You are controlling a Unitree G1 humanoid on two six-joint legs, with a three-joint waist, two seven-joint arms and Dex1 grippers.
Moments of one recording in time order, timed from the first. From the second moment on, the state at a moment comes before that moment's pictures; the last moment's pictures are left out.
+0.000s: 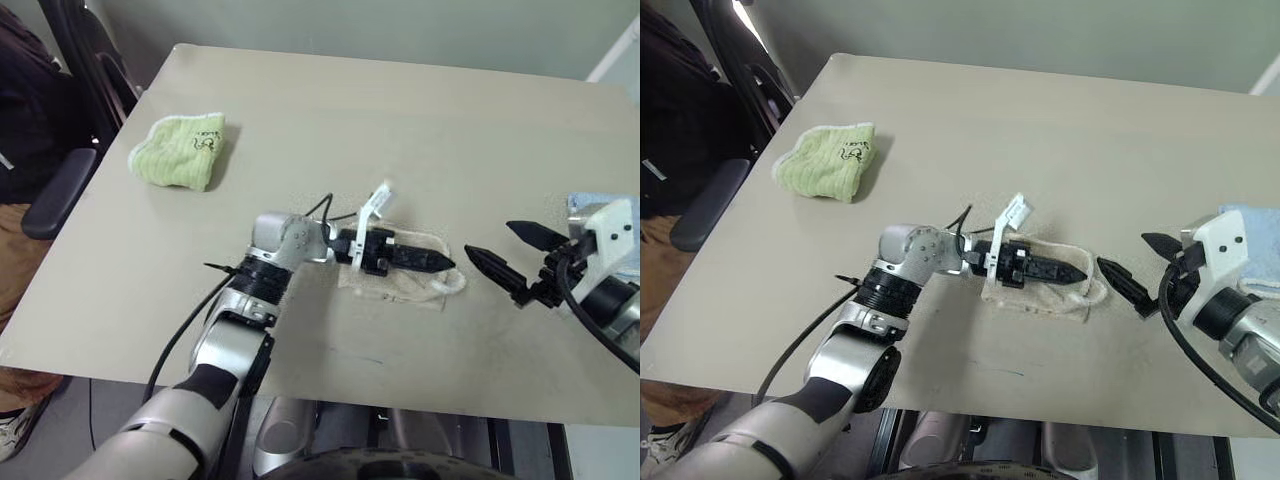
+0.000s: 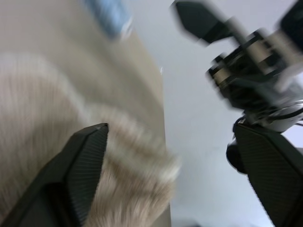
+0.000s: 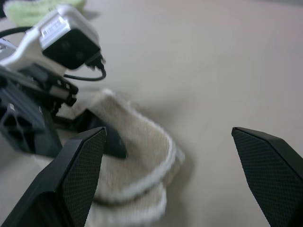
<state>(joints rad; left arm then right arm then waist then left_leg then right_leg) -0.84 0.11 -0.12 0.32 -0.68 1.10 -1.02 0.10 -0.79 -0.52 -0.79 0.98 0.90 0.36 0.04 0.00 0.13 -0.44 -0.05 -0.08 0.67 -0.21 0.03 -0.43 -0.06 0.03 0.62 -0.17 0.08</state>
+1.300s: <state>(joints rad) -0.55 0.29 -0.32 0.49 -0.20 -0.06 -1.34 -0.01 -0.40 0.14 -0.21 0.33 0.28 0.45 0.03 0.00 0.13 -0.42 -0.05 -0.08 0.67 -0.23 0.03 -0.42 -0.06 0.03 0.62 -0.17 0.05</state>
